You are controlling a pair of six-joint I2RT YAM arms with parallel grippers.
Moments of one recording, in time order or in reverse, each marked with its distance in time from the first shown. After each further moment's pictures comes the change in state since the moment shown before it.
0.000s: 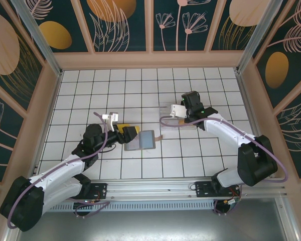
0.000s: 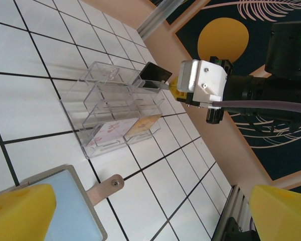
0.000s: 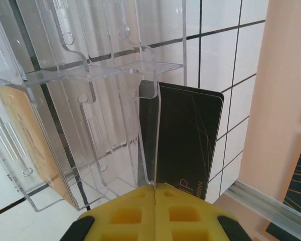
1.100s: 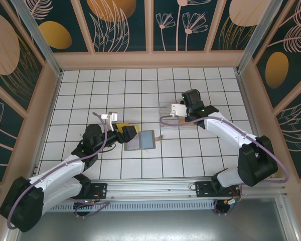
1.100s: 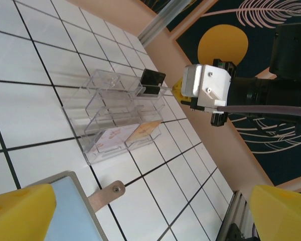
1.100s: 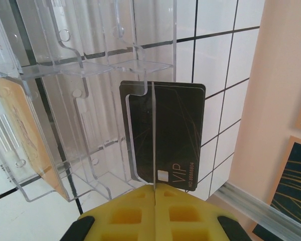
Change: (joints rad) left arm 0.000 -0.017 -0.006 0.016 -0.026 0.000; right arm -0.002 -0.003 0.037 -0.034 0.002 -0.053
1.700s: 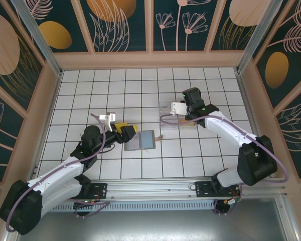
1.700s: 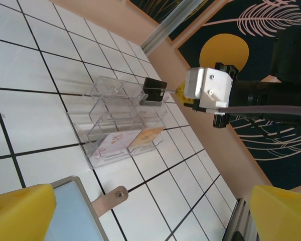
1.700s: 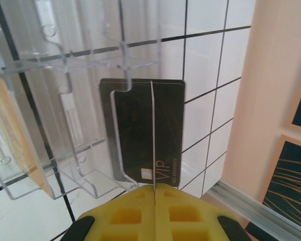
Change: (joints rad) left arm 0.000 -0.030 -0.013 -0.001 -0.033 0.000; right arm -0.012 0.007 0.011 0.006 0.002 -0.019
